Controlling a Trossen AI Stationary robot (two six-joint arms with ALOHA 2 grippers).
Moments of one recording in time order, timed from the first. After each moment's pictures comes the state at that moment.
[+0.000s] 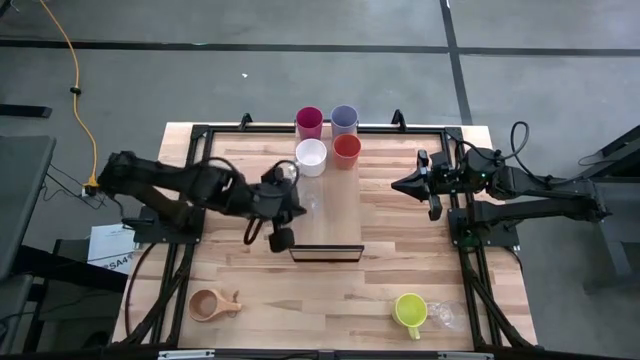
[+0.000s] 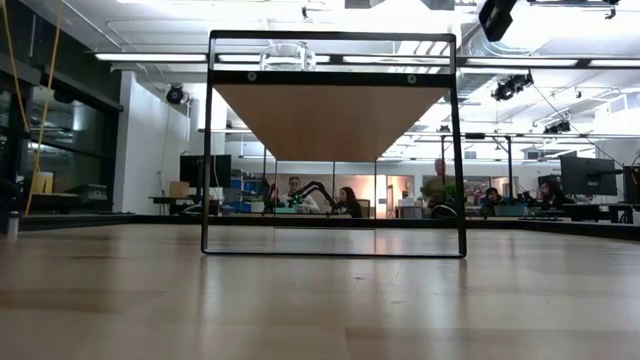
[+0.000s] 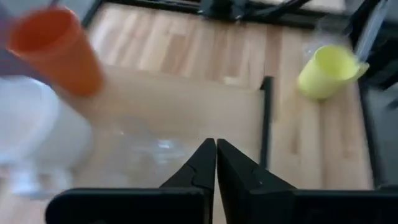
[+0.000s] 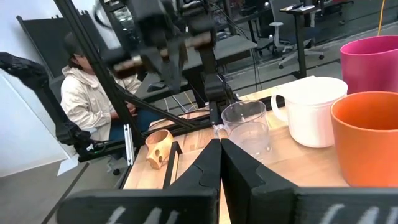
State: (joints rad) left arm -0.15 1.47 1.59 -0.90 -0.33 -0.33; right arm -0.11 0.65 0.69 -0.10 -0.17 0.28
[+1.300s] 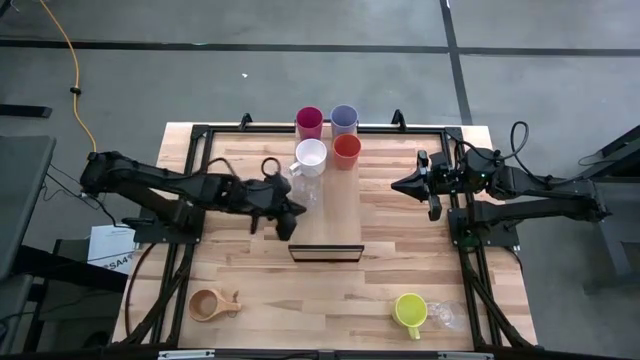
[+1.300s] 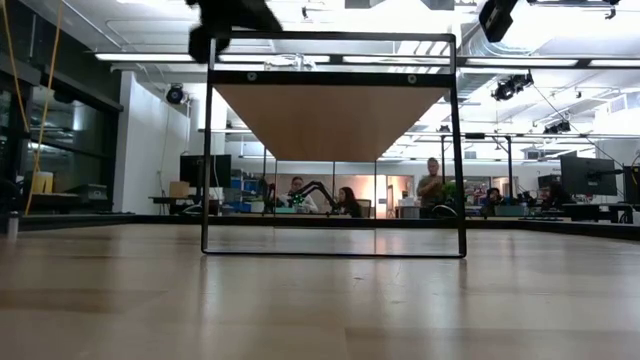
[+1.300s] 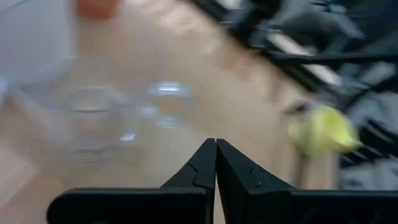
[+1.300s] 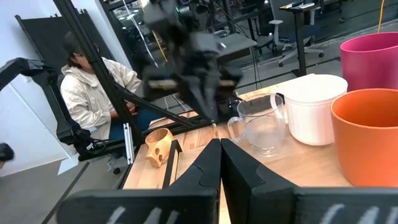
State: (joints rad) left arm -0.04 1.28 1.02 -0.34 -0.25 -0.67; right arm -0.11 0.65 0.69 -0.11 -0.17 0.29
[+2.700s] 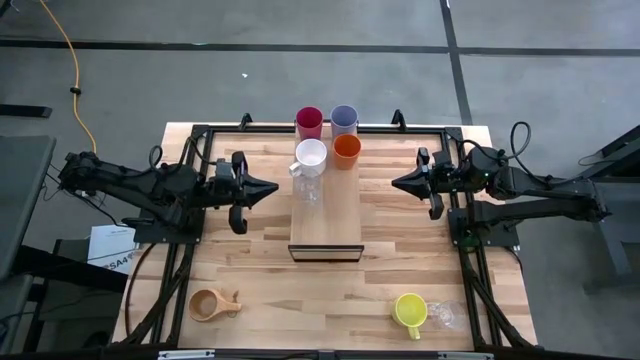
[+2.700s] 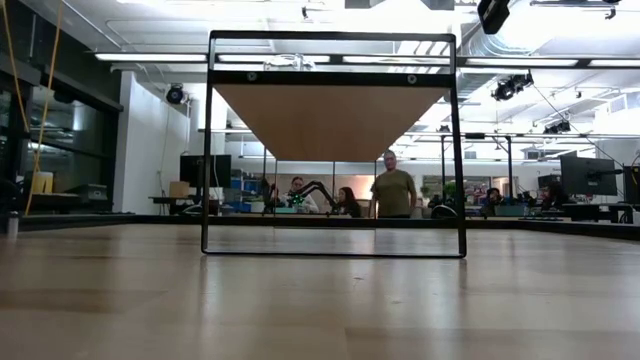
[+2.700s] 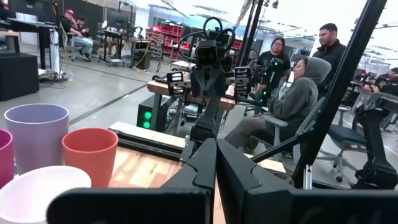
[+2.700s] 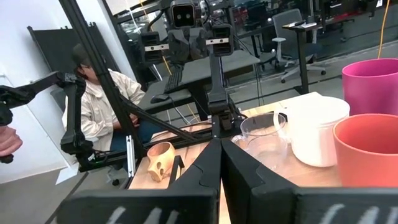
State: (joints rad) left arm -0.12 0.87 0.81 0.10 -0.37 -0.18; right arm -0.11 0.66 0.69 -0.04 -0.17 0.27
